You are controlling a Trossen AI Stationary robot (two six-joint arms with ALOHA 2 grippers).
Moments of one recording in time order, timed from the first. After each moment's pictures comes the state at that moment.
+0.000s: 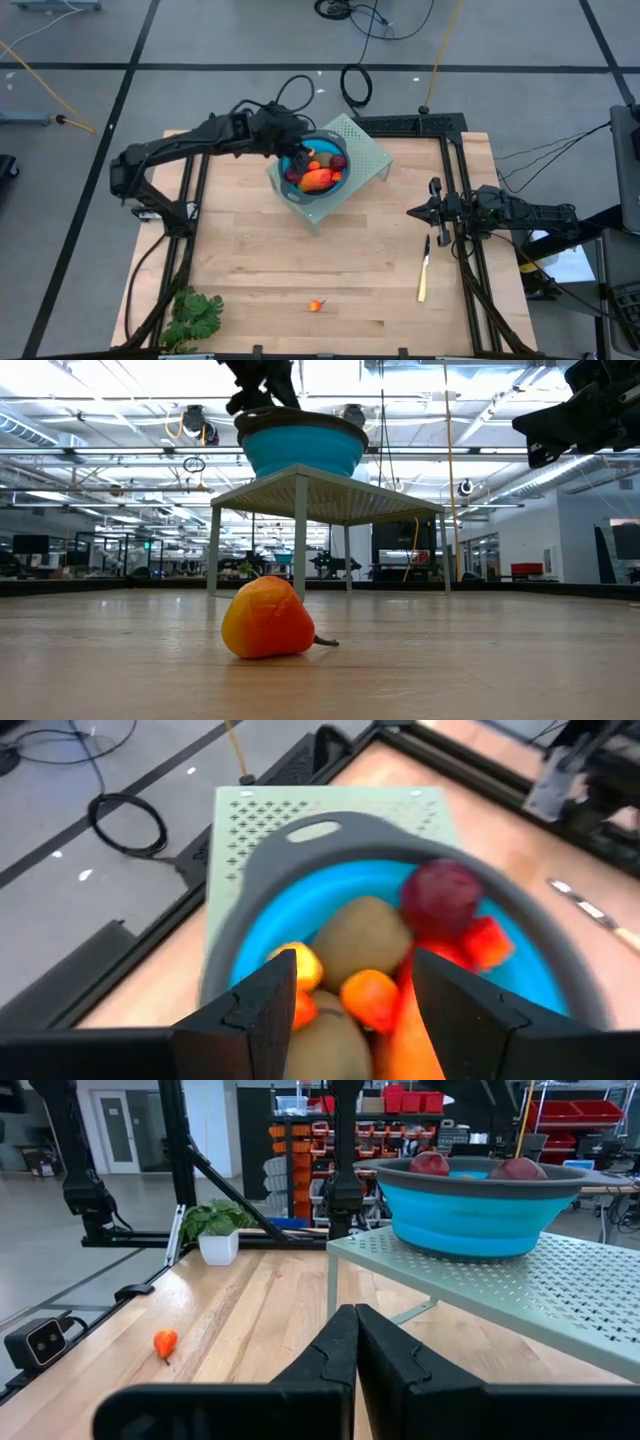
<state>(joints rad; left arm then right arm) 0.30 1.53 1.60 -0.78 -0.15 -0.28 -0.01 0.01 0.15 -0.14 -0.08 0.02</state>
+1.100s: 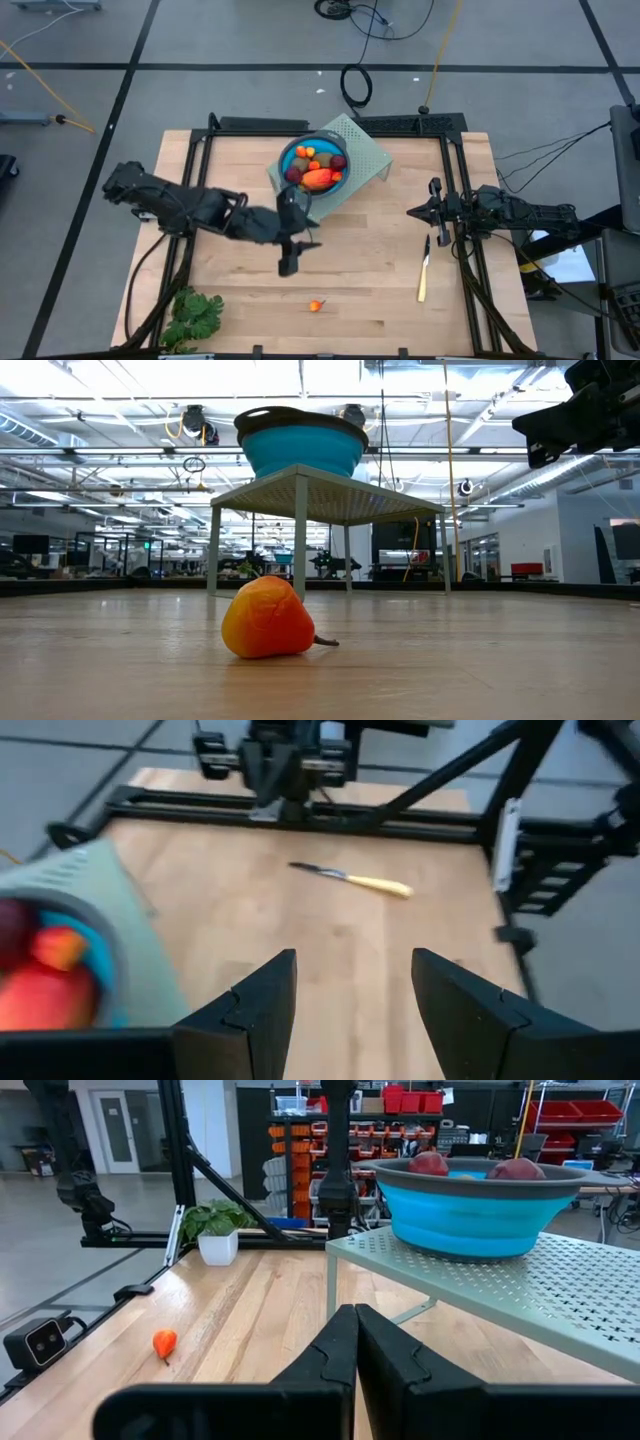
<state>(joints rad) -0.34 1.53 1.59 -0.62 -0.32 -0.26 -0.01 0.00 0.15 -0.14 -0.08 0.01</state>
